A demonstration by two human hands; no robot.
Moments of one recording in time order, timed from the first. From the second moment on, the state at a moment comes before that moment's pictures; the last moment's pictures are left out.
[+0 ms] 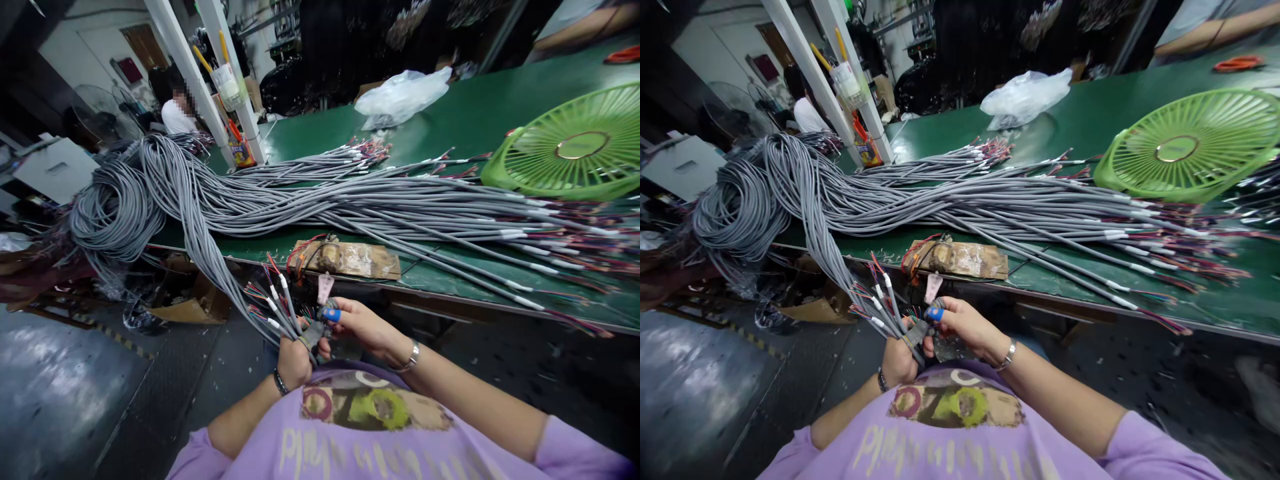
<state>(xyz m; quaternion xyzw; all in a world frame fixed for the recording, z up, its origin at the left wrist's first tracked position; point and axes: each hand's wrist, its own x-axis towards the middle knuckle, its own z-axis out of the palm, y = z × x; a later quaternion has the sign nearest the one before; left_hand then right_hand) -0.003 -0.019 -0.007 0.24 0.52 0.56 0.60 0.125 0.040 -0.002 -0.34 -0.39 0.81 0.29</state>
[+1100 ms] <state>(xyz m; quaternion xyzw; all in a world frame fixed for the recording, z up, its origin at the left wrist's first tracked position) 0.002 -0.008 0.006 0.28 0.48 0.58 0.59 0.108 0.073 -0.017 -0.25 -0.24 0.85 0.40</state>
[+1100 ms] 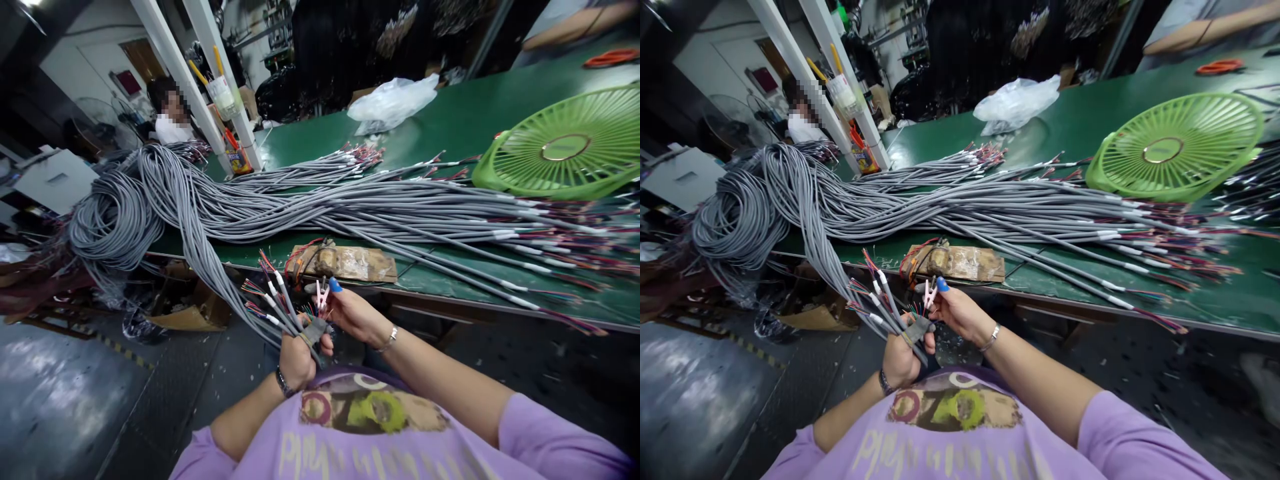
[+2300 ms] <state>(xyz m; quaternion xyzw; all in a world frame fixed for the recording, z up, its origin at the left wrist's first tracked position) 0.008 -0.009 0.004 0.26 0.52 0.60 0.55 0.108 0.060 -0.012 -0.21 -0.24 0.87 0.37</state>
